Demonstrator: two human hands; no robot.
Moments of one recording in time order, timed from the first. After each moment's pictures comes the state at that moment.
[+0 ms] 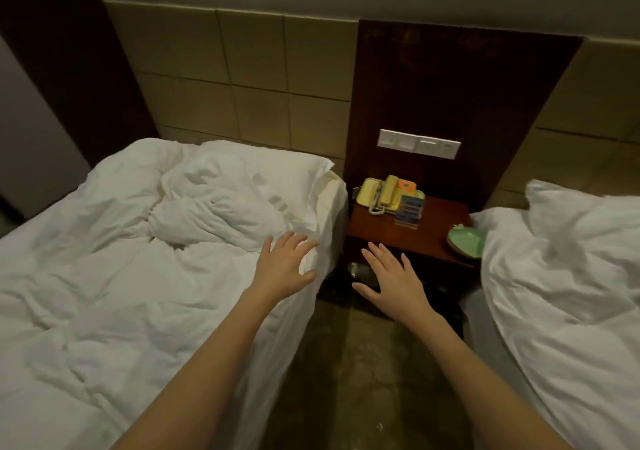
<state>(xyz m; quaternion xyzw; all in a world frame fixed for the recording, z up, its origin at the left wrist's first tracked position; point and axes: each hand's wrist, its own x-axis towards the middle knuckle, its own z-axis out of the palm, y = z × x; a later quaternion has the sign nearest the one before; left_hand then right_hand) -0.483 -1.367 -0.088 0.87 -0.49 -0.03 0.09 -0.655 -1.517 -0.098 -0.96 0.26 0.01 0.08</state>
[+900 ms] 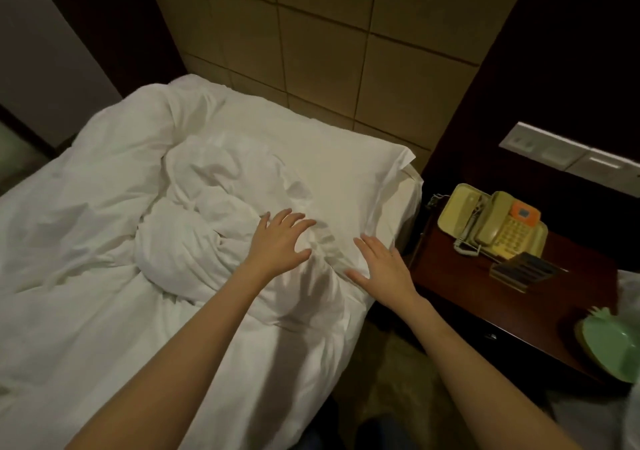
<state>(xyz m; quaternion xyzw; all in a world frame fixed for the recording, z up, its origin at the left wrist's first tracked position) -0.113 -1.527 -0.191 0.91 -0.40 -0.12 0.05 -0.257 -1.700 -0.218 -0.96 0.16 0.12 0.18</state>
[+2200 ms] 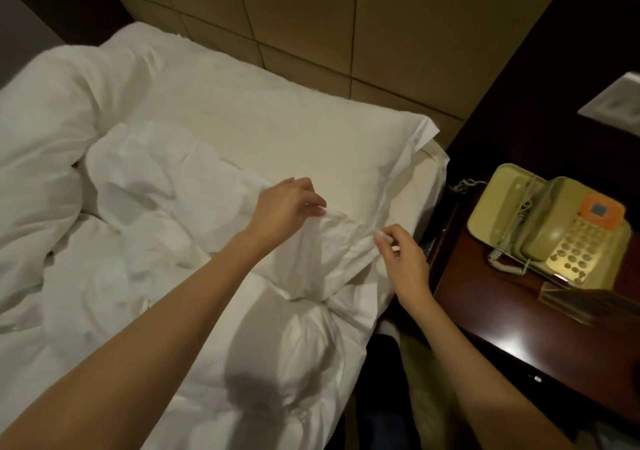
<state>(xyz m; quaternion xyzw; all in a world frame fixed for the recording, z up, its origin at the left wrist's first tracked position) 0.016 -1.679 -0.276 0.88 -0.43 -0.09 0.18 -0.159 -1.818 -0.344 -0.82 0.34 -0.09 0.46</state>
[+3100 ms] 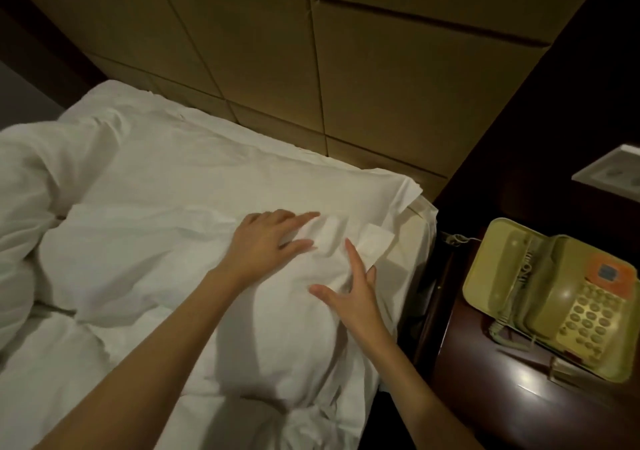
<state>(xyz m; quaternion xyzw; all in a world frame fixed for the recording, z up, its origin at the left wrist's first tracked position) 0.103 -1.750 -0.288 0.88 -0.45 -0.14 0.09 -0.060 -1.851 -0.334 -0.67 0.35 0.00 0.66</state>
